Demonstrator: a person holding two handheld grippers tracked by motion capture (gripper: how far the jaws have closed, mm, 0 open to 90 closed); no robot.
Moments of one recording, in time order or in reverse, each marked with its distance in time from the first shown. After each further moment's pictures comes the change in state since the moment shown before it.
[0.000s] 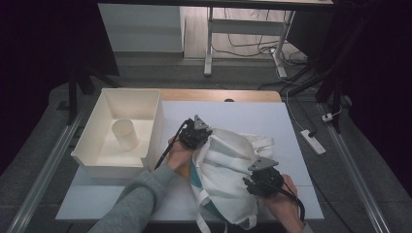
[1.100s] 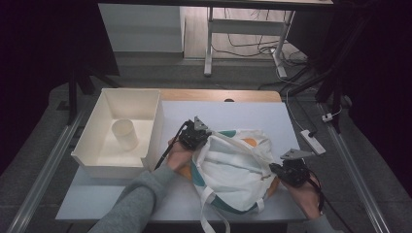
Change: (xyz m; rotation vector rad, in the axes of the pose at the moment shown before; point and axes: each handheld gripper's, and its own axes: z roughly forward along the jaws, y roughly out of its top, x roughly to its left) left arm 0.002 -0.006 0.006 0.026 -0.010 -0.013; right arm -0.087 -0.050 0.012 -0.094 0.077 0.185
